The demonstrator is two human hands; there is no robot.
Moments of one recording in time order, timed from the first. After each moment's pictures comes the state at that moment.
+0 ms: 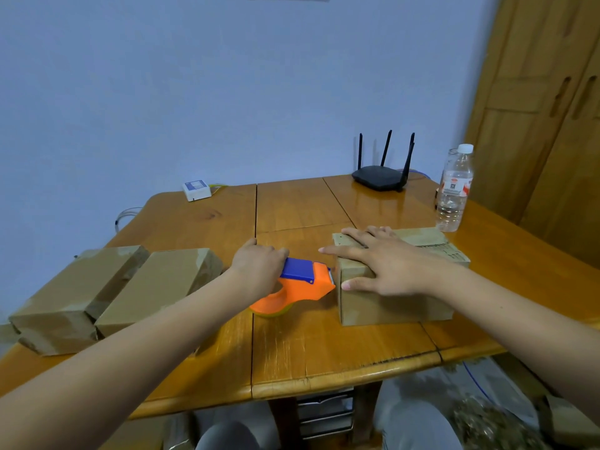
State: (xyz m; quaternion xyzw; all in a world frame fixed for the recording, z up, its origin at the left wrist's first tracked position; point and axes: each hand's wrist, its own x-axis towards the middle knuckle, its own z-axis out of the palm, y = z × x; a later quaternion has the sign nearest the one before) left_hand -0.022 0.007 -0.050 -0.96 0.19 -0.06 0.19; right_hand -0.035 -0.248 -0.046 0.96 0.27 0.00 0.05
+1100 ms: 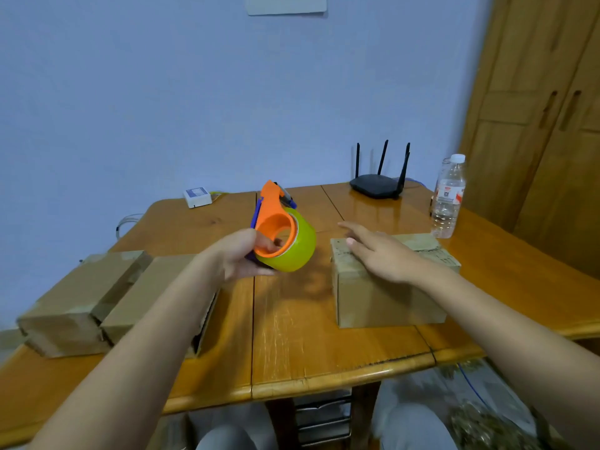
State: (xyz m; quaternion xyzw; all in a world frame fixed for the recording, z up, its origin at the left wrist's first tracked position) left_hand -0.022 0.030 -0.010 -0.68 -0.04 0.18 -0.71; right_hand -0.034 -0.239 -0.038 0.96 0.18 0.04 -0.22
